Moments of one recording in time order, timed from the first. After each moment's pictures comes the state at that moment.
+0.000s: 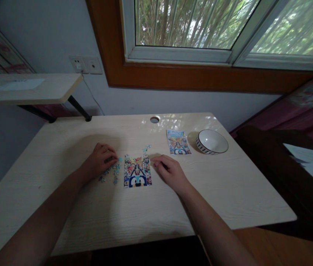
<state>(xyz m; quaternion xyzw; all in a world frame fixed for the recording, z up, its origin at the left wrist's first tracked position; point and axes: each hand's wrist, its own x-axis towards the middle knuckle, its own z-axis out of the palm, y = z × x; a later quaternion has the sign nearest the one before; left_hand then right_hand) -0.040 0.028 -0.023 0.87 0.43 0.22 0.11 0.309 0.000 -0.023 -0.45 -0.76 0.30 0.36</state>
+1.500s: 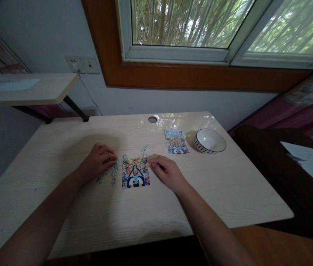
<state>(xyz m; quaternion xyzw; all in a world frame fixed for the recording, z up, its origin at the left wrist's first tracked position) -0.041 0.028 -0.023 0.88 0.41 0.22 0.10 0.306 0.001 -0.020 -0.42 -0.77 0.31 0.36</state>
